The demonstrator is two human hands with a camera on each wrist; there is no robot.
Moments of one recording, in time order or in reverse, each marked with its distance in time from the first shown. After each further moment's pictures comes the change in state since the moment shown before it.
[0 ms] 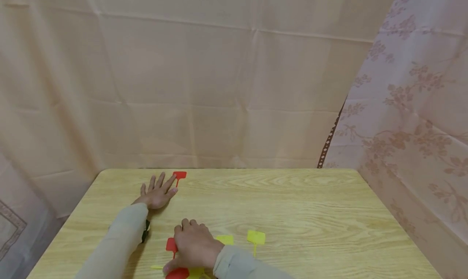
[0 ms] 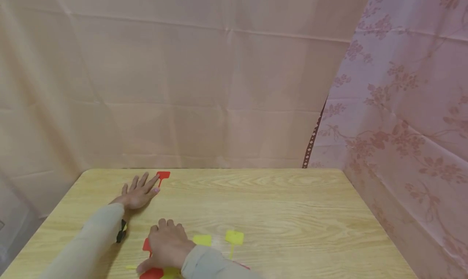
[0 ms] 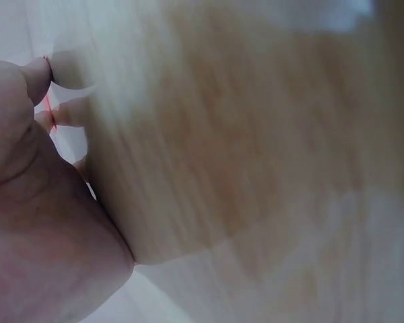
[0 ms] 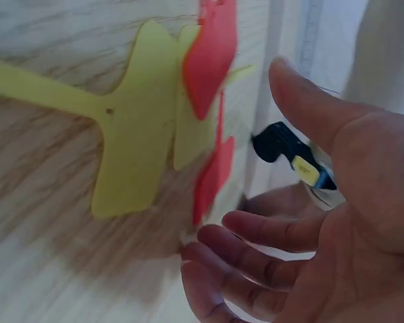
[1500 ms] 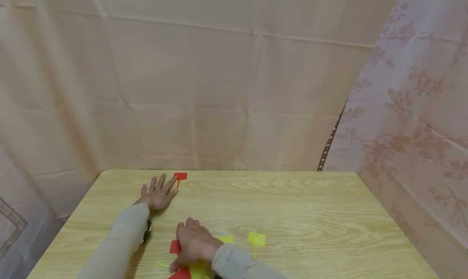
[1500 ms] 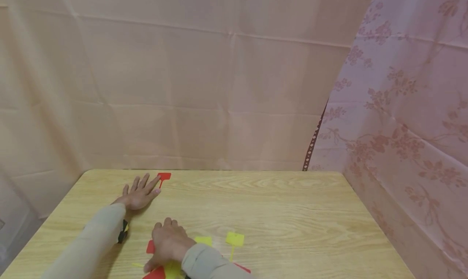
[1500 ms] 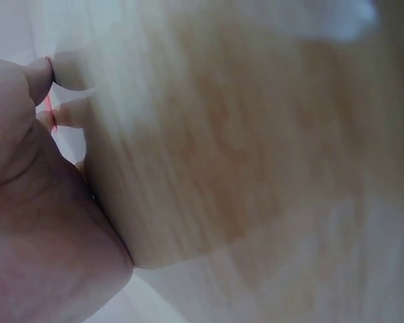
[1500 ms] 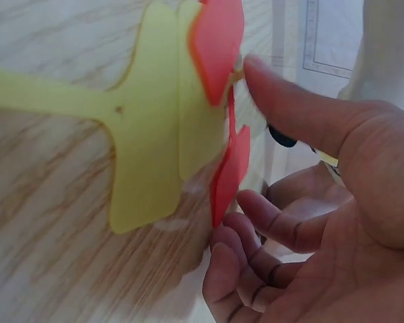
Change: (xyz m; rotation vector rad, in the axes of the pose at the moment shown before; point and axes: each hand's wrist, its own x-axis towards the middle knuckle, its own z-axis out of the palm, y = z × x) left_hand -0.002 0.007 -0.001 0.023 -0.010 -0.033; right_hand 0.013 0.004 0.003 0.171 -0.049 0.085
